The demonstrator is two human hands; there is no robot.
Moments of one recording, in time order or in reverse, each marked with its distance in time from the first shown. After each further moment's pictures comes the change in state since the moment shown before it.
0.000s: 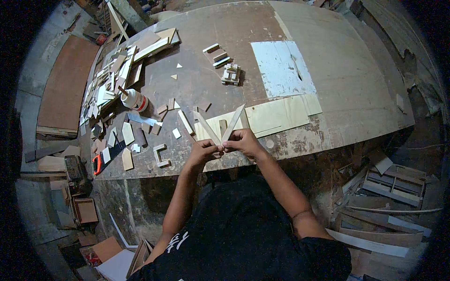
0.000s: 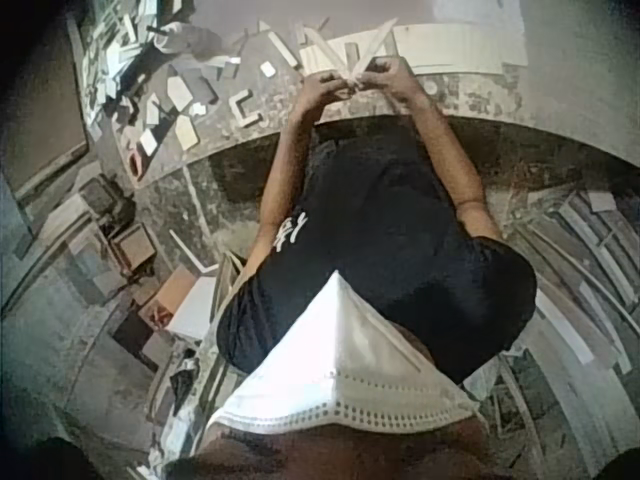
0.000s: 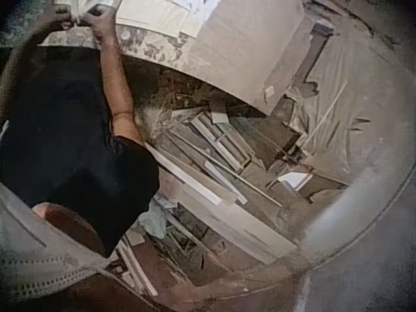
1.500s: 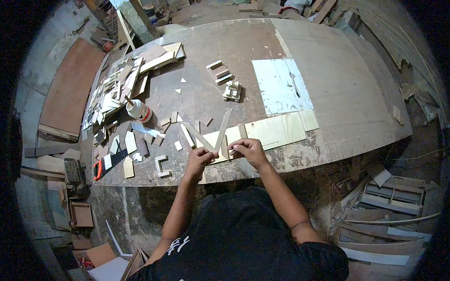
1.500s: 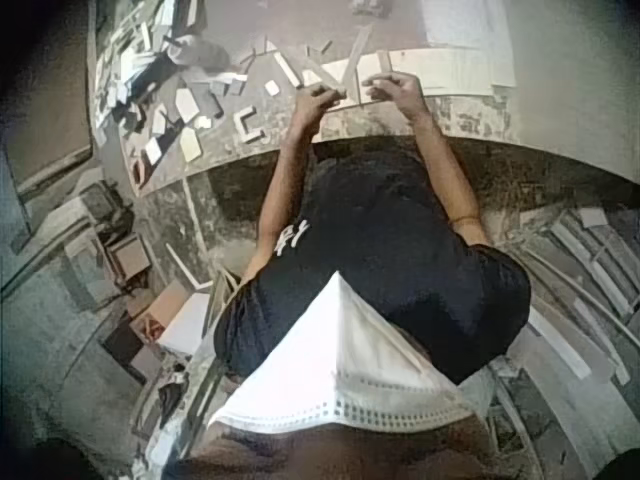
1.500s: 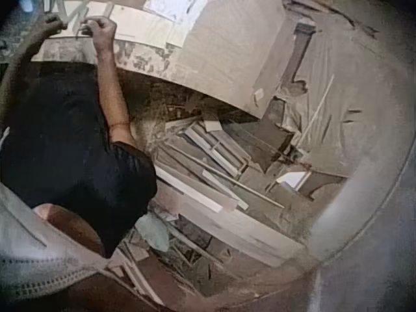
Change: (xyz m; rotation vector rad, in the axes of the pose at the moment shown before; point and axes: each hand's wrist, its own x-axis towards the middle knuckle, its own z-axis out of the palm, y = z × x) left_hand 0.003 0.004 -0.001 0.040 0.164 0.202; right_hand -0.013 -0.020 -0.009 0.022 0.127 -0.138
